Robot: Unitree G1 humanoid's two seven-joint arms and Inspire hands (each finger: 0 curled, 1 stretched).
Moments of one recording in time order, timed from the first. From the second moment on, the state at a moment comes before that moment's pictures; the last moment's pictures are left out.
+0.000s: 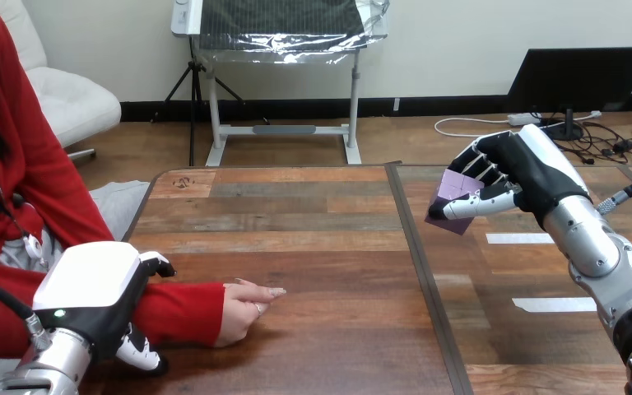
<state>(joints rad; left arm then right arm) 0.09 0.58 -0.12 -0.03 0.93 0.05 -0.11 -0.81 -0.45 0.16 1.26 -0.35 -0.43 -0.01</state>
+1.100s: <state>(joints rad) 0.09 0.60 -0.12 -0.03 0.91 0.07 -0.12 -0.81 -0.45 0.16 1.26 -0.35 -0.43 -0.01</state>
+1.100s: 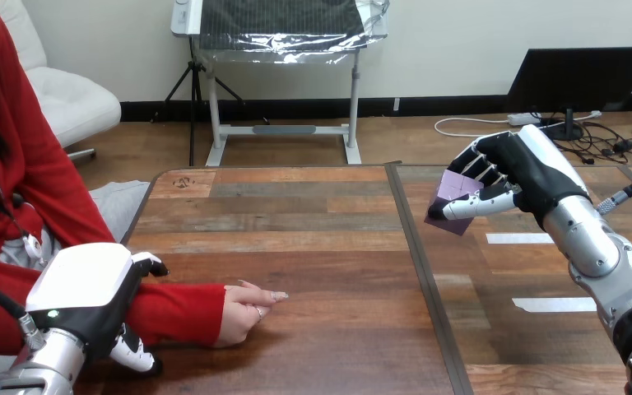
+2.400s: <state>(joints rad) 0.03 0.58 -0.16 0.03 0.88 0.06 -0.12 -0.81 -0.45 0.16 1.26 -0.35 -0.43 -0.01</state>
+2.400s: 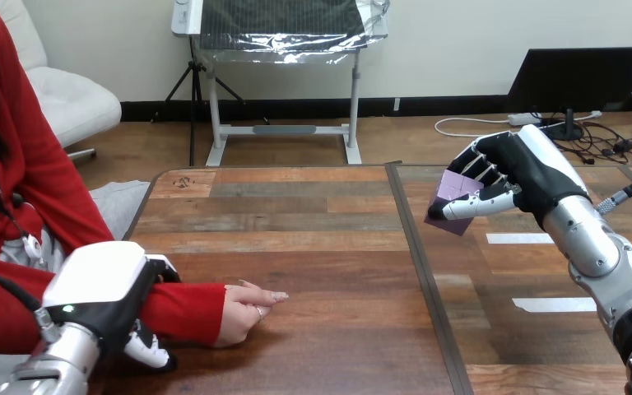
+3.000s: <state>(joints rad) 0.01 0.56 -0.18 0.08 0.85 0.03 -0.05 -0.81 -0.45 0.16 1.26 -0.35 -0.43 -0.01</state>
